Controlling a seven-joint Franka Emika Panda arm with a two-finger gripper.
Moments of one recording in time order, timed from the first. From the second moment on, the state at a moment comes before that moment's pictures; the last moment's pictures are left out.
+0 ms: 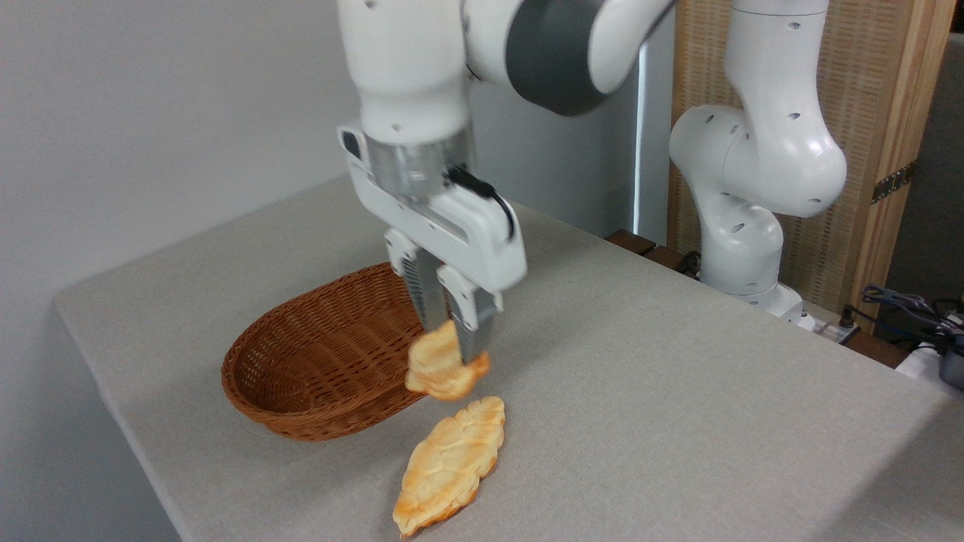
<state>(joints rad) -0.12 -0.10 0.18 -1.96 -0.10 1.81 0.84</state>
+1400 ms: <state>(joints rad) -0.12 -0.12 0.21 -2.00 -0.07 1.81 0.94</state>
